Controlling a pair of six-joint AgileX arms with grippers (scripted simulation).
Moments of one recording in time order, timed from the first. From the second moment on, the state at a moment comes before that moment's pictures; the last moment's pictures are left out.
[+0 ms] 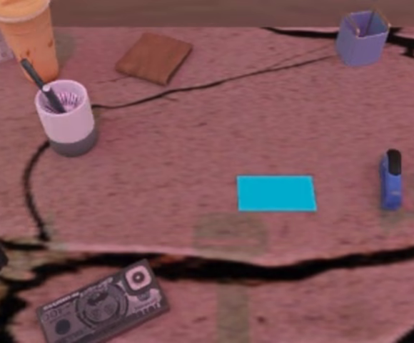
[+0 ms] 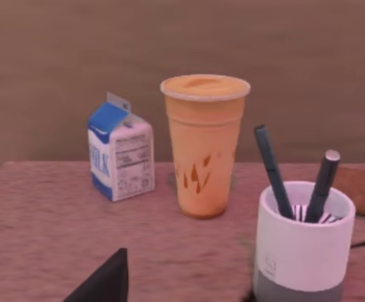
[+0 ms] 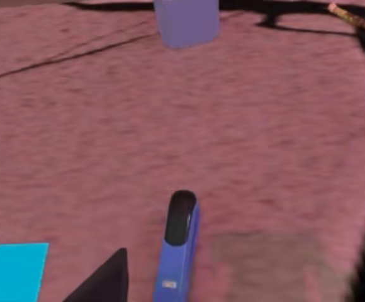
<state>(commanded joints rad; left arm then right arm) 0.00 0.00 0.00 0.00 0.00 0.00 0.05 0.68 0.61 -0.43 0.00 0.11</state>
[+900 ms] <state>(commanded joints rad) 0.00 0.00 0.00 0.00 0.00 0.00 0.16 2.01 1.70 -1.21 0.00 0.30</state>
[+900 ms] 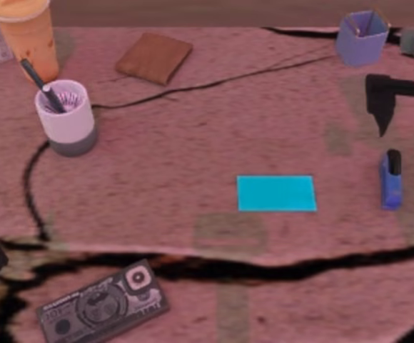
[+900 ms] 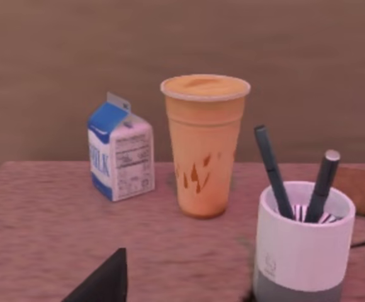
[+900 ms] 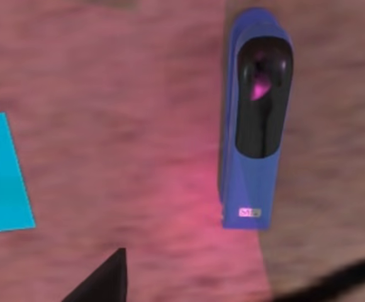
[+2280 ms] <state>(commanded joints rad) 0.00 0.00 0.00 0.00 0.00 0.00 0.17 2.19 1.53 -0.91 0.00 0.32</state>
